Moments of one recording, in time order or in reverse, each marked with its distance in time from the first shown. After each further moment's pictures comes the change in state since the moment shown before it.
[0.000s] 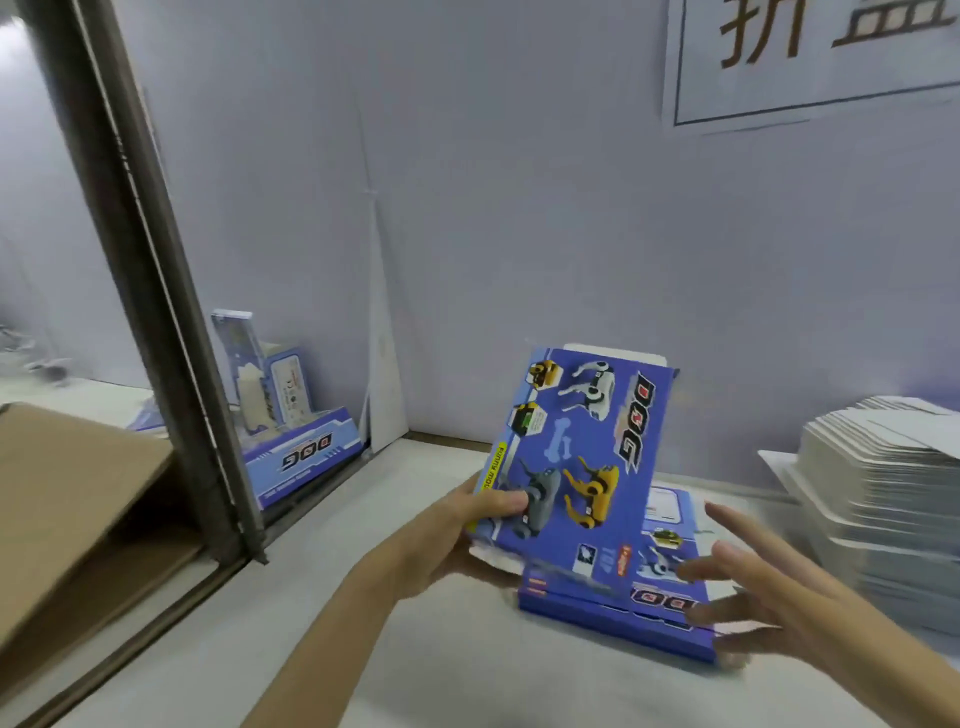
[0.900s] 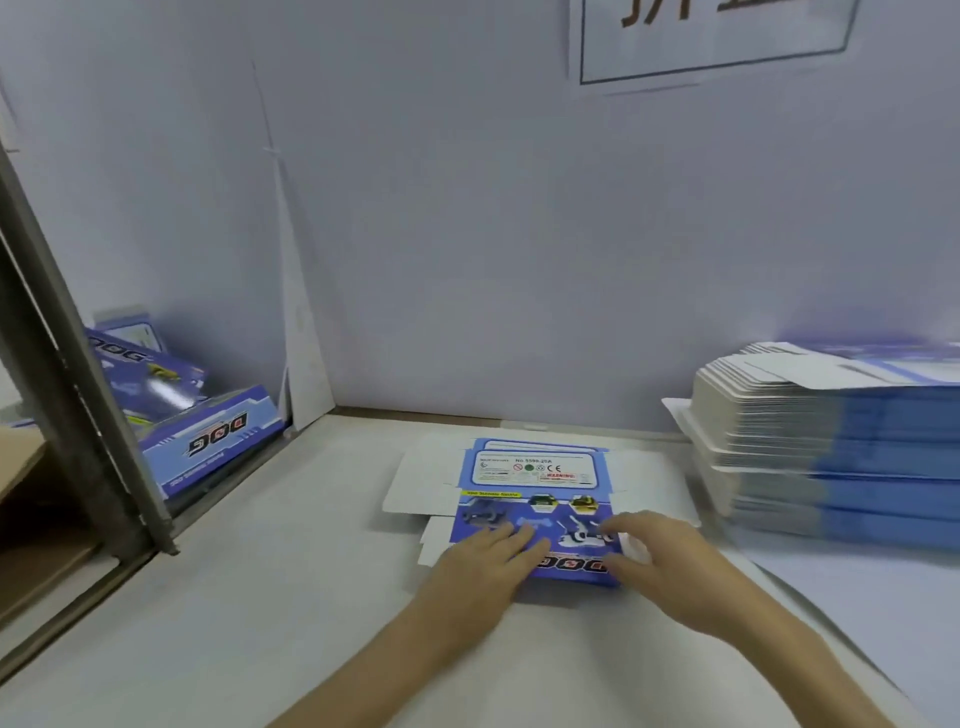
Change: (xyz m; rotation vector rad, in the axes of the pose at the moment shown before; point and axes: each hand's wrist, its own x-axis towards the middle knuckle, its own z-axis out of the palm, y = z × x) left_hand 0.029 -0.095 0.069 1.647 0.087 0.742; right_hand -0.009 0.021 0.010 -1.030 0.087 0.000
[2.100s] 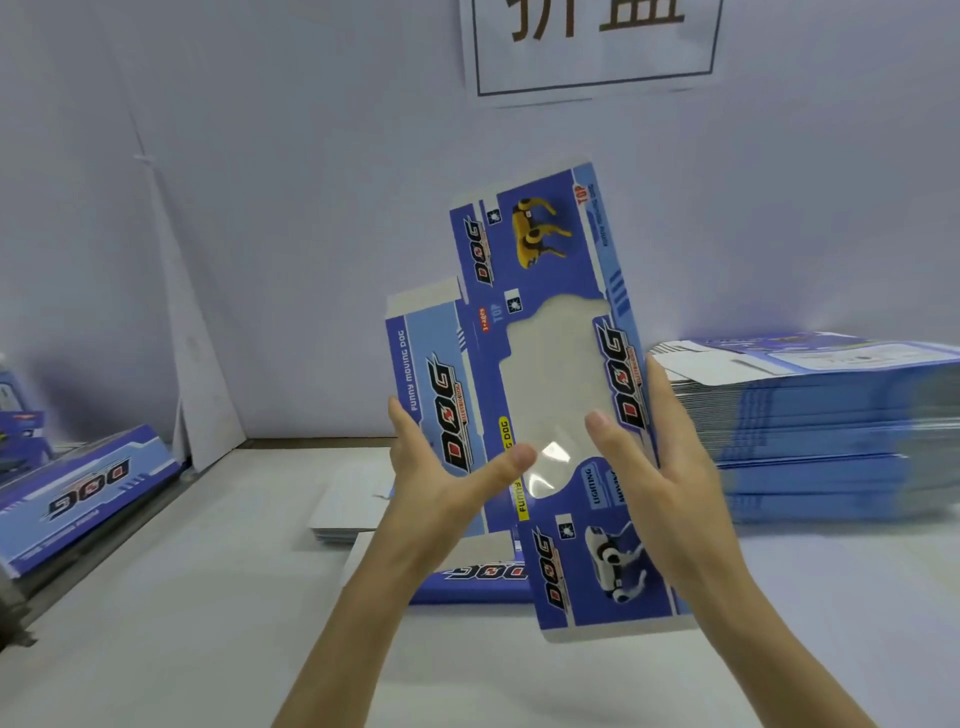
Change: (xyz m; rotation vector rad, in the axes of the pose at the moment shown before) left_hand 0.076 0.024 -0.094 -1.265 0.245 -0.715; right_hand -0.025 -0.027 -0.056 0.817 0.729 -0.194
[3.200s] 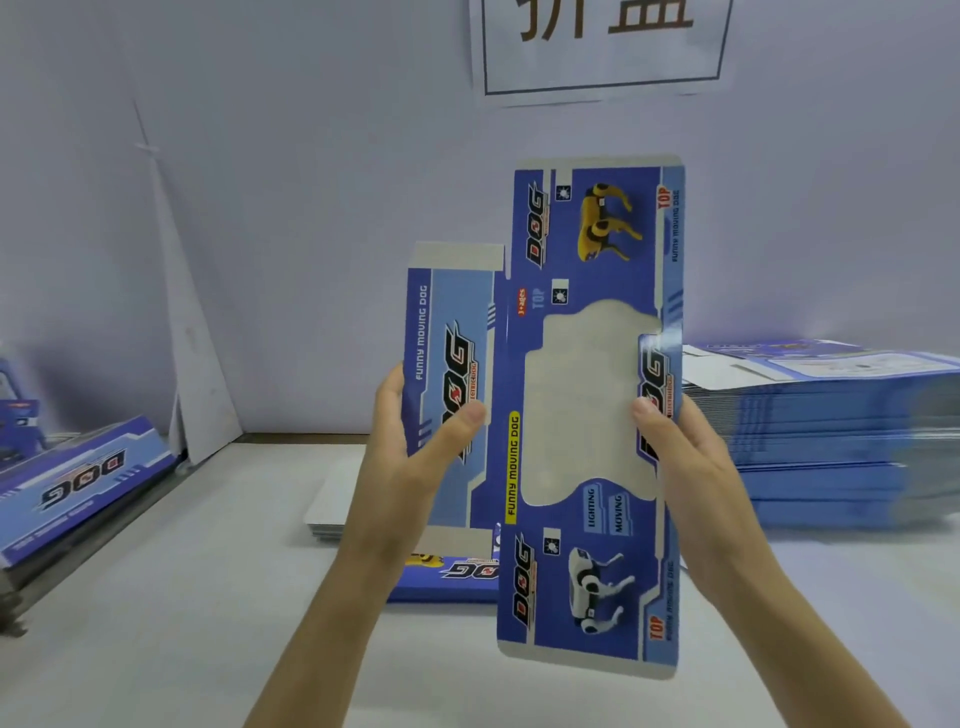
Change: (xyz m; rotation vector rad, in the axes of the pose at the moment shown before) left_hand -0.002 0.009 -0.010 -0.267 0.049 0.243; right_hand 0.011 0.010 -0.013 0.375 -0.060 0.220
